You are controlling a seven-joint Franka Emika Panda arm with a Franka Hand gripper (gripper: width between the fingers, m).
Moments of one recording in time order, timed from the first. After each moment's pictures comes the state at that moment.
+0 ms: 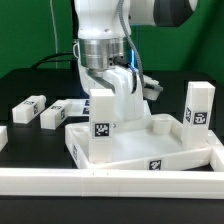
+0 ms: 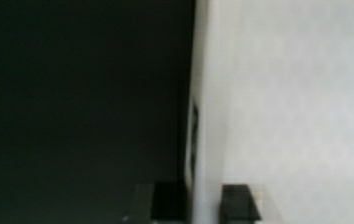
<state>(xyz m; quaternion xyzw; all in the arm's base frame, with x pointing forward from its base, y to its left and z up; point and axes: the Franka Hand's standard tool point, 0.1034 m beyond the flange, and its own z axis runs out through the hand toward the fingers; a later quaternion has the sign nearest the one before) 0.489 -0.028 0.022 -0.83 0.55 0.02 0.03</state>
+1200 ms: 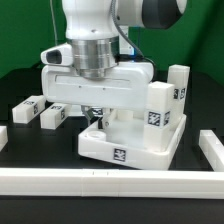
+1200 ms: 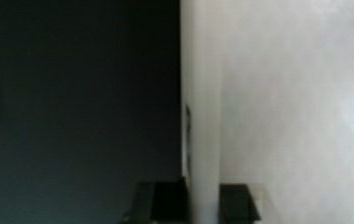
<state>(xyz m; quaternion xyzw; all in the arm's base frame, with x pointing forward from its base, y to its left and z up) 0.491 -0.044 0.020 -0.98 0.17 0.02 0.02</state>
